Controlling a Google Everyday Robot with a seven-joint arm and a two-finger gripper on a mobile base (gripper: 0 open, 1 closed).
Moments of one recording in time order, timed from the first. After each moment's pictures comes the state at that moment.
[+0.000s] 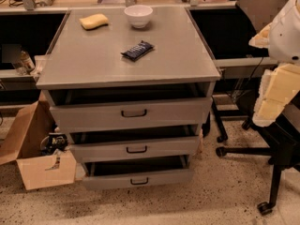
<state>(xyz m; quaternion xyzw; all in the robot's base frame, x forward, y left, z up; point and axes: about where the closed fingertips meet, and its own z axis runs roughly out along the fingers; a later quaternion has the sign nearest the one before) 0.438 -0.217 0.977 -0.60 0.78 -0.04 0.16</state>
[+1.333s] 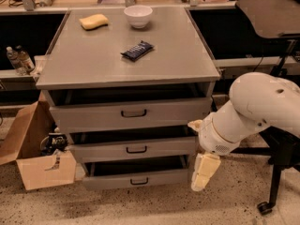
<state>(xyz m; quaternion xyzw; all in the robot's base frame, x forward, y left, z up) 0.431 -0.132 0.728 -0.65 0.74 0.11 0.17</state>
